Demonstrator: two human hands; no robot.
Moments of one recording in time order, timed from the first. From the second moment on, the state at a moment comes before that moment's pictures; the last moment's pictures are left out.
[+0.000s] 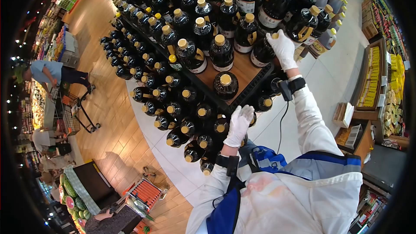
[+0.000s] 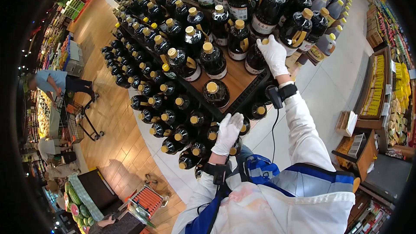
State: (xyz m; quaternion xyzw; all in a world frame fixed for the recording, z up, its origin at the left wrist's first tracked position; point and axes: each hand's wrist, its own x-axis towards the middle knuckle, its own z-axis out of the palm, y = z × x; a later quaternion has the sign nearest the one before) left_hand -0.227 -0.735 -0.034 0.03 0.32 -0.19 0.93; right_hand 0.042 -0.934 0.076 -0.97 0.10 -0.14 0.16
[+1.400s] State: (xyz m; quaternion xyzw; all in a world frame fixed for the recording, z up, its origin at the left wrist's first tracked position) left_hand -0.128 -0.846 0.045 -0.08 0.11 -0.08 0.99; right_hand -0.040 -0.953 0.158 -0.85 -0.41 0.04 0.32
